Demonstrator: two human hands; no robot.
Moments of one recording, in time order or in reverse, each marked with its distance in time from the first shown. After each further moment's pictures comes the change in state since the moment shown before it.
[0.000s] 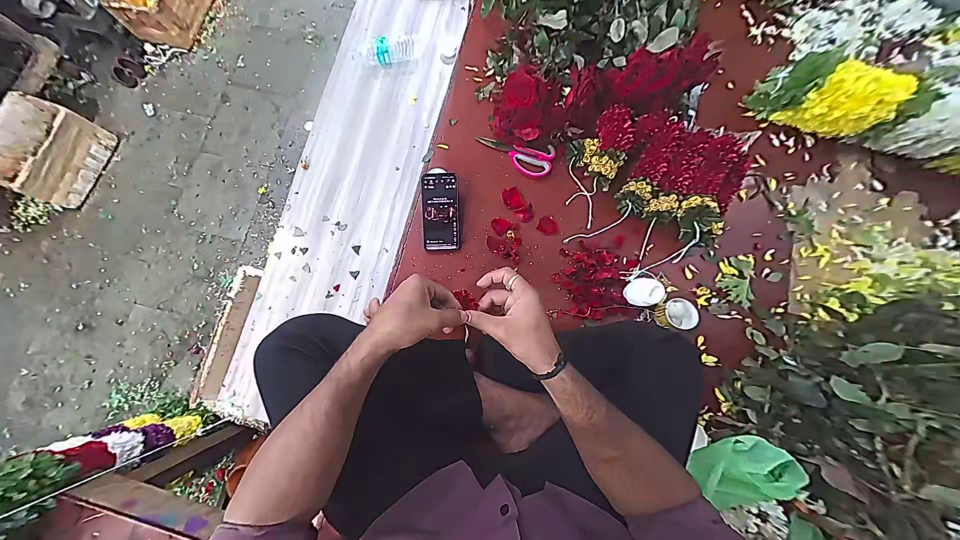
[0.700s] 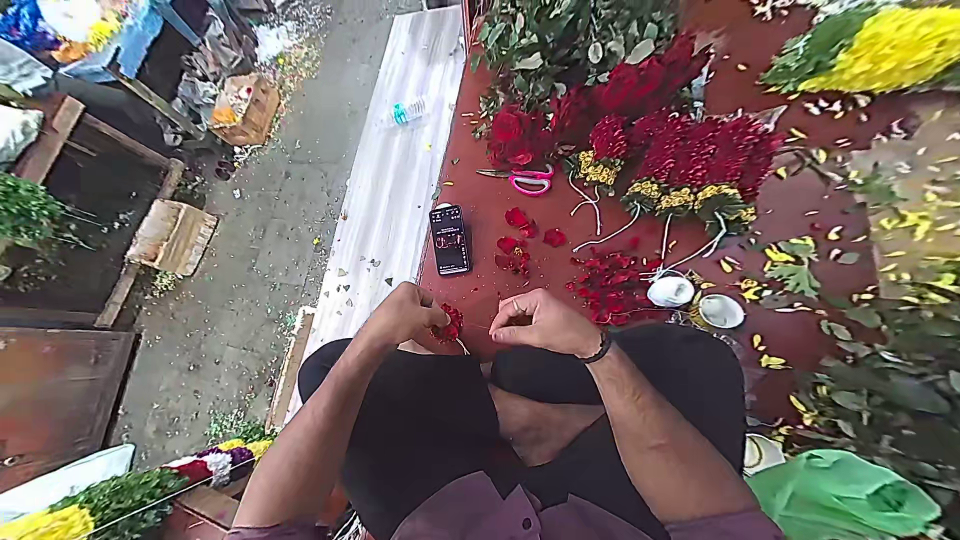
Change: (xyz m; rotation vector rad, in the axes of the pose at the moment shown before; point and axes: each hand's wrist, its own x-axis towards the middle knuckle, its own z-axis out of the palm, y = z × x) left_hand -0.001 0.042 -0.029 0.201 0.074 -0.226; right_hand 0.019 0.004 -0.062 0.028 -0.501 -0.197
